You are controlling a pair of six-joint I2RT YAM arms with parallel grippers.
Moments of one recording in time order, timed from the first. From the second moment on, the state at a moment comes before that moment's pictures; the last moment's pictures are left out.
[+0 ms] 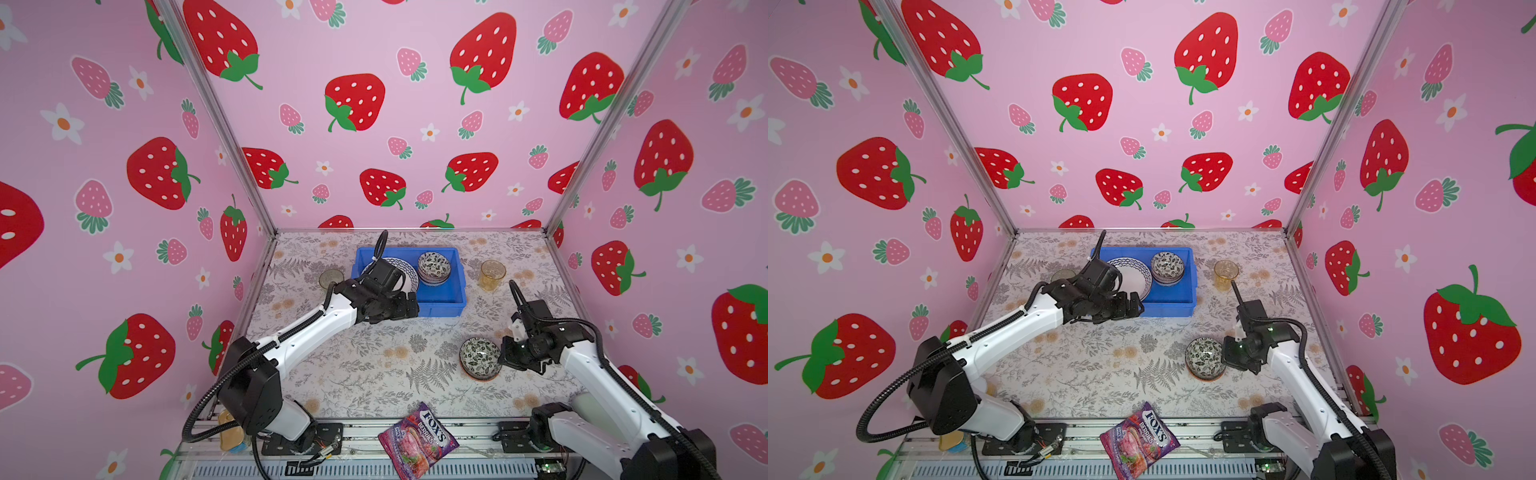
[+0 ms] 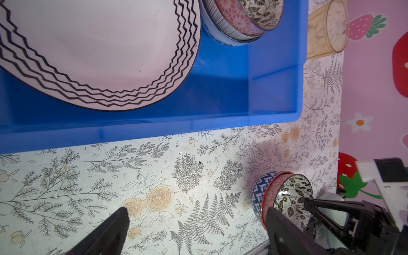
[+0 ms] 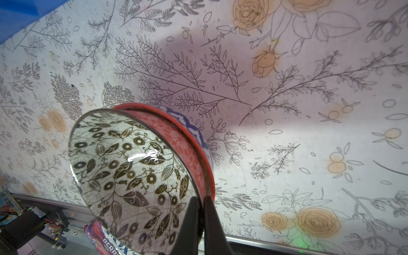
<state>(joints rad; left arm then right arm) -0.67 1.51 1.22 -0.70 0.14 -0.71 0.31 1.01 0.70 -1.02 -0.26 0.42</state>
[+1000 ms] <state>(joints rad) -0.85 1.57 1.29 -0.70 0.12 -0.74 0.31 1.01 0.76 -1.05 -0.26 0.40</state>
